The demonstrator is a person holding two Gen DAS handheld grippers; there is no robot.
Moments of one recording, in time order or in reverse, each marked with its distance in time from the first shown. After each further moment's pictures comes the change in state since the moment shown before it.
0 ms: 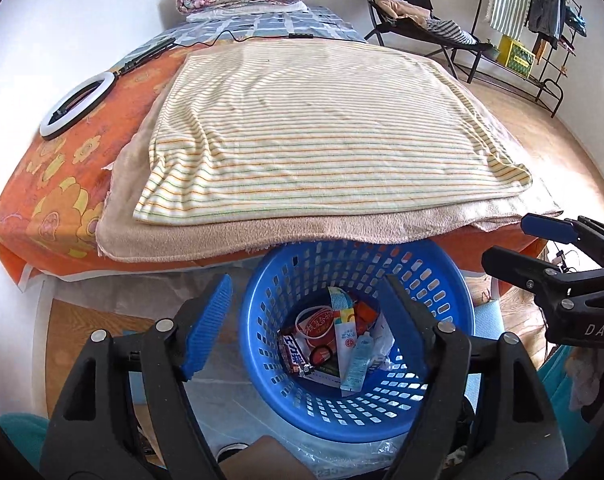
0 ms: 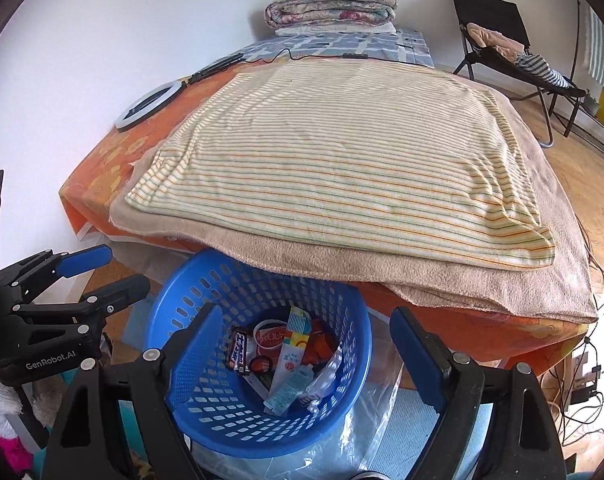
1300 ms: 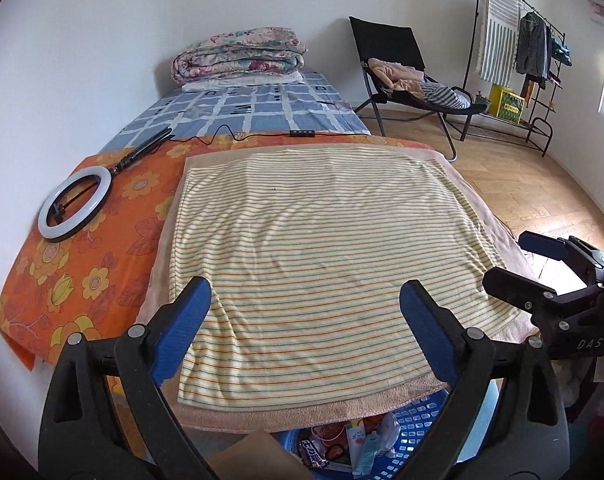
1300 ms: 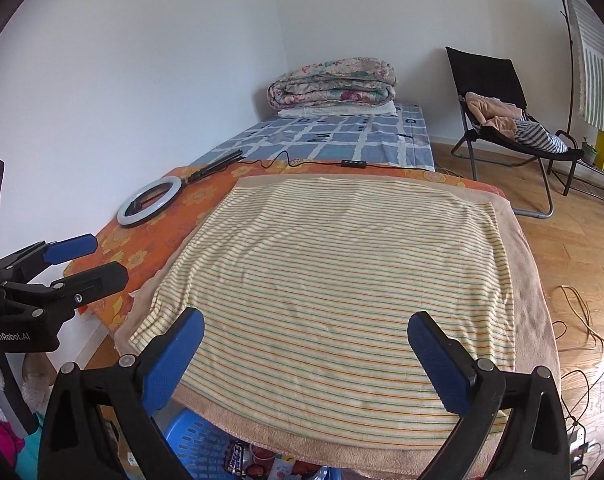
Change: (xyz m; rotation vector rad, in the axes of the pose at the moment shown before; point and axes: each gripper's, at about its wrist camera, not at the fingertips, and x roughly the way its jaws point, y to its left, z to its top) left arm -0.022 0.027 0.148 0.020 -0.196 -0.011; right arm -0.024 -0.024 0.138 -0.012 -0.257 0.016
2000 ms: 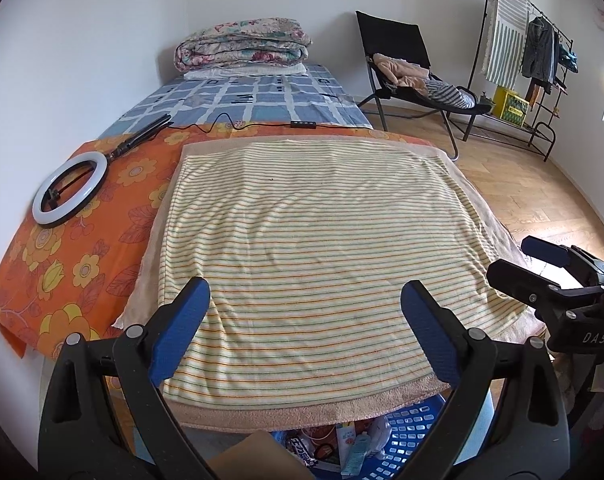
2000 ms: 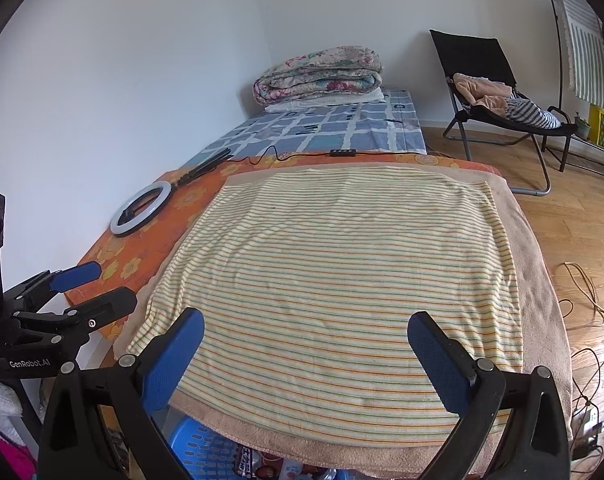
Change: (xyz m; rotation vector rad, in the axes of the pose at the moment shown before) left arm 0.010 -0.001 -0.001 -0.040 0.016 -0.010; right arm 0.008 -0.014 -0.003 0.074 0.017 -0.005
